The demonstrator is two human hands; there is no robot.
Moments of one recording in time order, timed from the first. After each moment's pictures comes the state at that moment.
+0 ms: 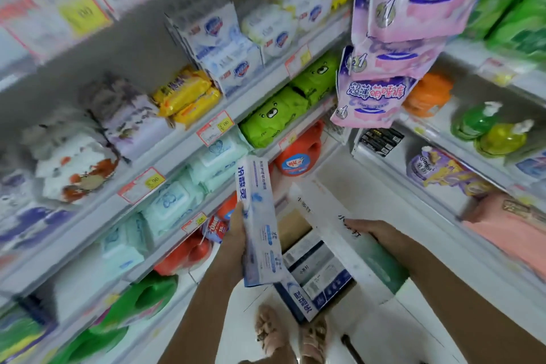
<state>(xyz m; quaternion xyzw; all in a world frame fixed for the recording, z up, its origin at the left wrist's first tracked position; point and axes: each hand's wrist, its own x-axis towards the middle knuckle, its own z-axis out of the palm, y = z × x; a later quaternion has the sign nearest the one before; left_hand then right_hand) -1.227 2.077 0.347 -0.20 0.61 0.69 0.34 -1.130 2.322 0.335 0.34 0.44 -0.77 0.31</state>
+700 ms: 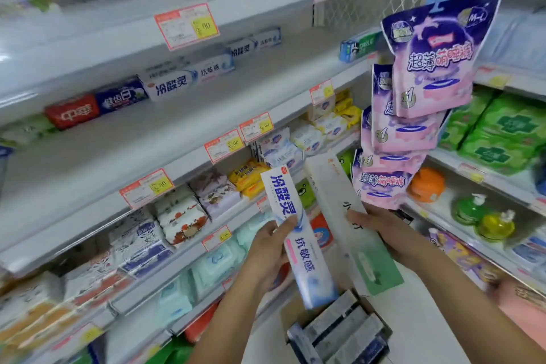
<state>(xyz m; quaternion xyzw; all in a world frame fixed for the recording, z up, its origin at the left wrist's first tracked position) -1.229 2.059 0.526 -0.07 0.62 0.72 0.30 -1.171 2.271 0.534 0.17 0.61 -0.77 0.09</state>
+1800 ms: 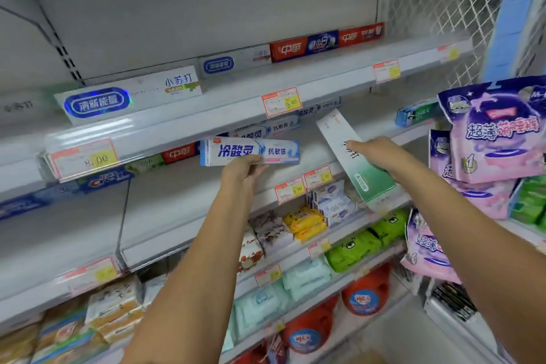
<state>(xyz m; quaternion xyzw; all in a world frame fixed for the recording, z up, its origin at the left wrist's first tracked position) -1.363 1.981 0.699 -0.15 0.49 0.86 0.04 -1.315 2.227 0.704 0.14 0.84 -0.53 -0.05</state>
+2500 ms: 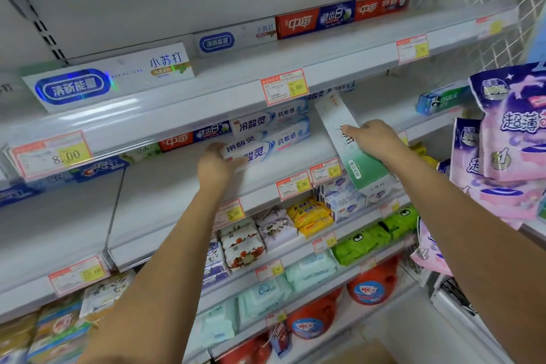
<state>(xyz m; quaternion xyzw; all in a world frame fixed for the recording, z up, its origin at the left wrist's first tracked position) -1.405 1.929 0.660 -0.05 0.90 0.40 -0.17 -1.373 2.218 0.689 0.14 0.87 -0.47 -0.08</state>
